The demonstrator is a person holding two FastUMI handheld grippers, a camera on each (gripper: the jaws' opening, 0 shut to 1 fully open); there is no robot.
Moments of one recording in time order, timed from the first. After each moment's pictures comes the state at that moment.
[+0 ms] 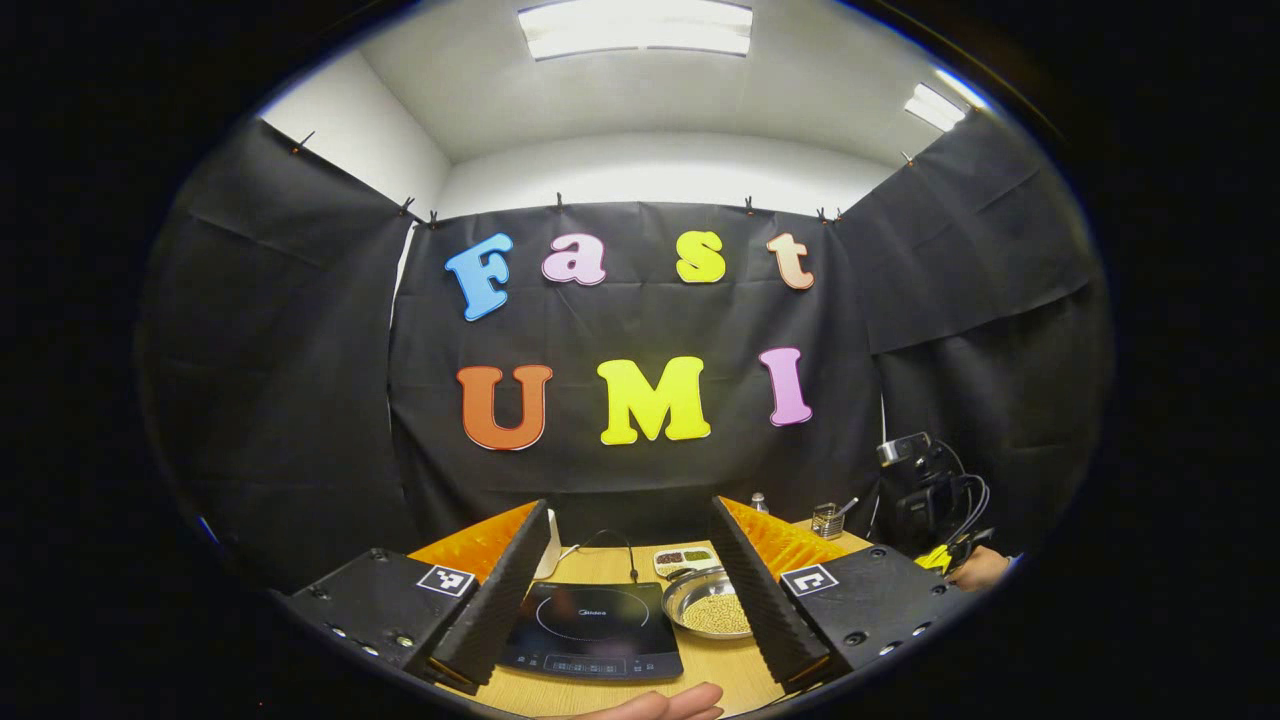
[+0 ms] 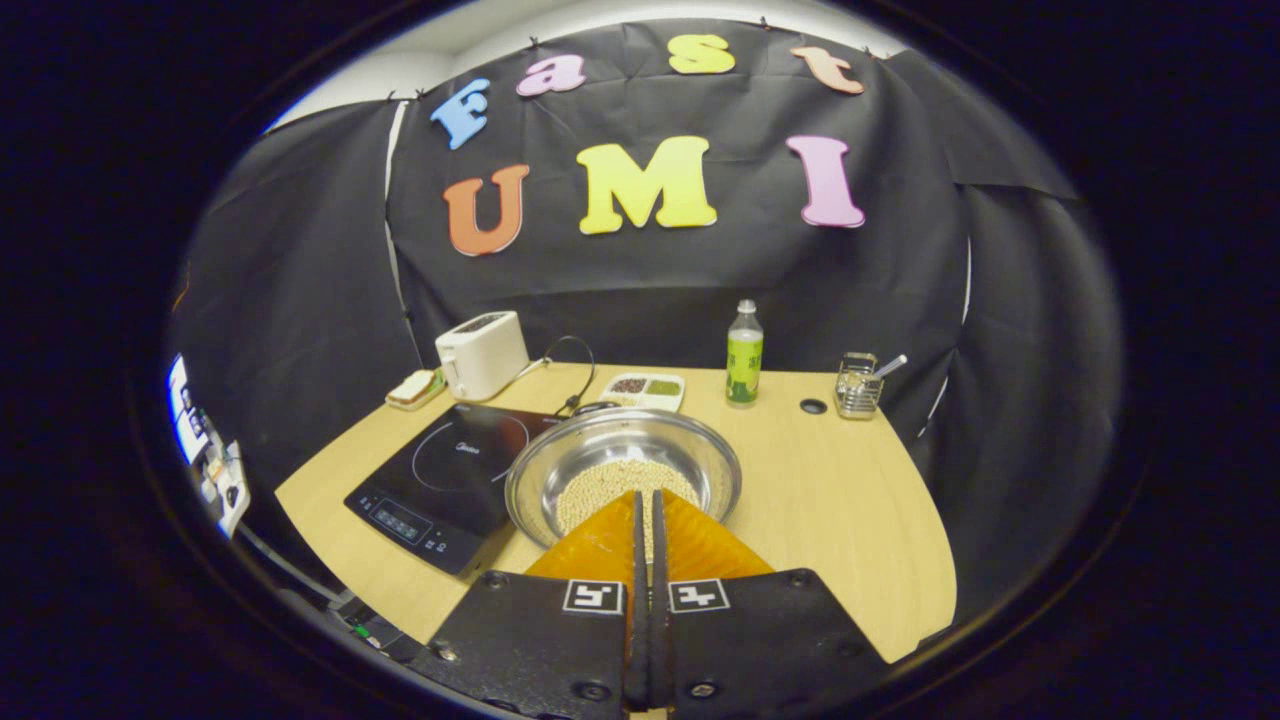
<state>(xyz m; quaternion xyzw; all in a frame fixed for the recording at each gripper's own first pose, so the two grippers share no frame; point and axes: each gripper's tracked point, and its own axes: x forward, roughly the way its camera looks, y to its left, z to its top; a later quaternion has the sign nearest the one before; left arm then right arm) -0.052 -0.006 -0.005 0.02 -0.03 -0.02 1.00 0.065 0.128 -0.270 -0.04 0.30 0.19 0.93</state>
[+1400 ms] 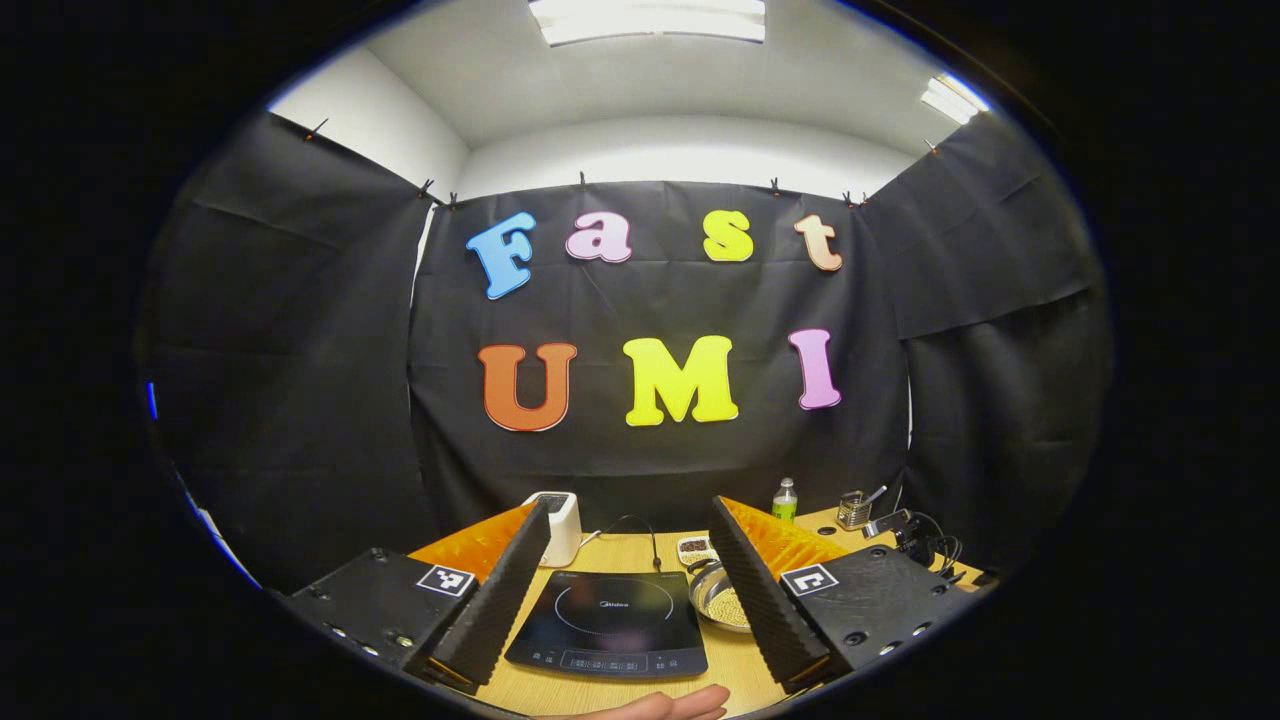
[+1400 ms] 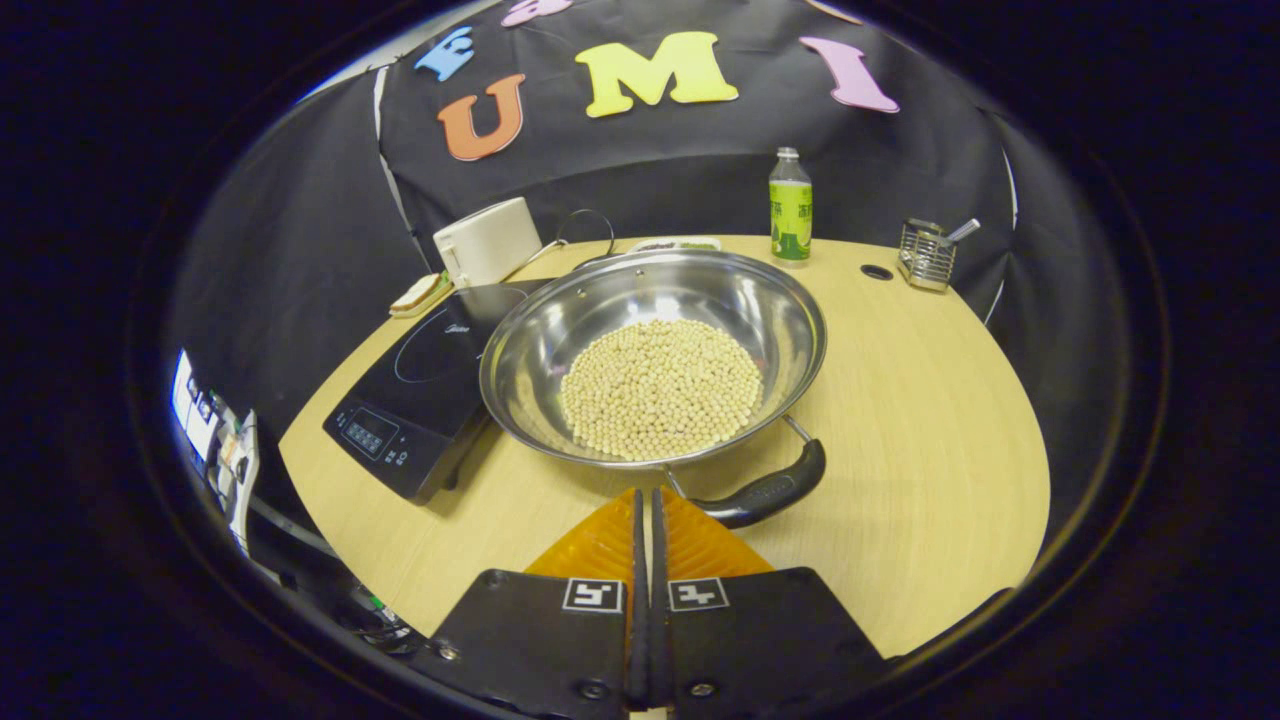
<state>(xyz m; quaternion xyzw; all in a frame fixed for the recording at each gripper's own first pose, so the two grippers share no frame) -0.025 0.018 -0.025 0.01 0.00 0.01 1.00 0.051 0.133 -0.402 -0.02 0.43 0.21 0.88</state>
